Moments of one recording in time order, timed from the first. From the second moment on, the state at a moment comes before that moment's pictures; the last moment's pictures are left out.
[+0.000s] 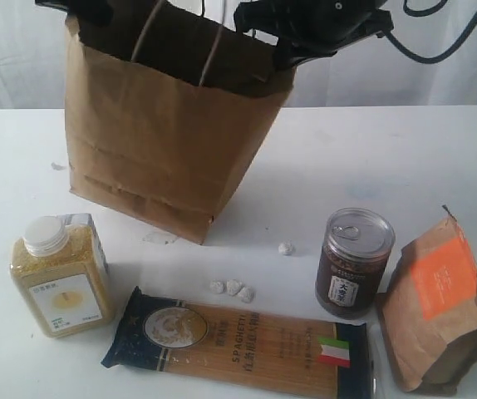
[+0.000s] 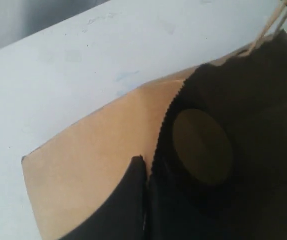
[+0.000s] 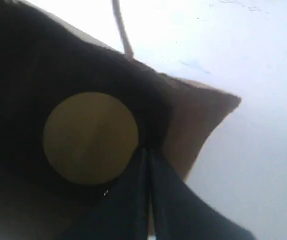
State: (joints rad) left arm -0.16 1.90 -2.13 -0.60 1.30 0.52; right arm 0.44 1.76 -1.74 0.16 0.89 0.04
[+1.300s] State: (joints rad) left arm -0.06 1.66 -2.02 -0.41 1.32 0.32; right arm 0.44 1.57 -1.78 0.02 1.04 0.04
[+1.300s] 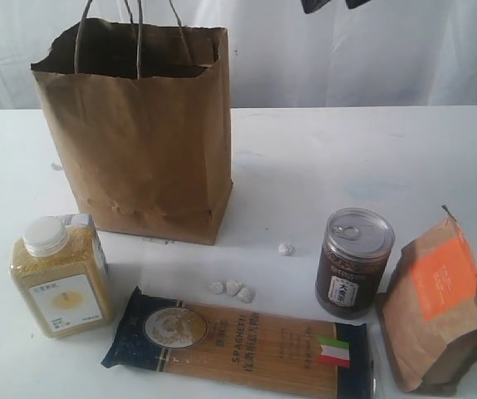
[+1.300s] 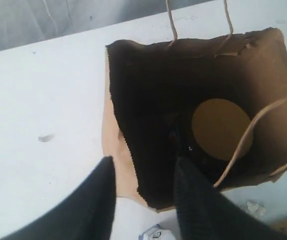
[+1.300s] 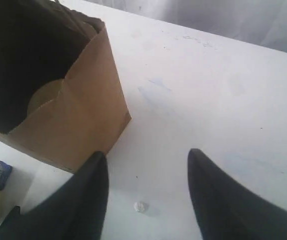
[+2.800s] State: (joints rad) left arm -0.06 0.35 -0.49 -0.40 0.67 0.29; right arm 0.44 0.71 -0.85 0.18 0.81 -0.06
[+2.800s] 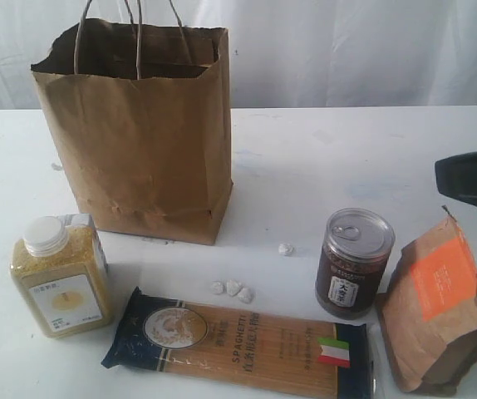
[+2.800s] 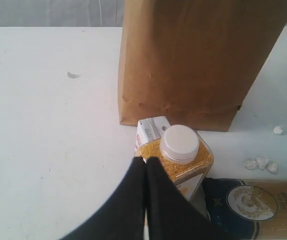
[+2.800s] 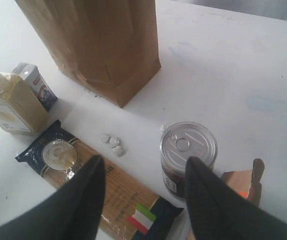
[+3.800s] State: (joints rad) left arm -0.06 0.01 0.02 -0.26 0.47 0.29; right arm 0.44 0.91 -0.88 0.13 0.79 -0.10
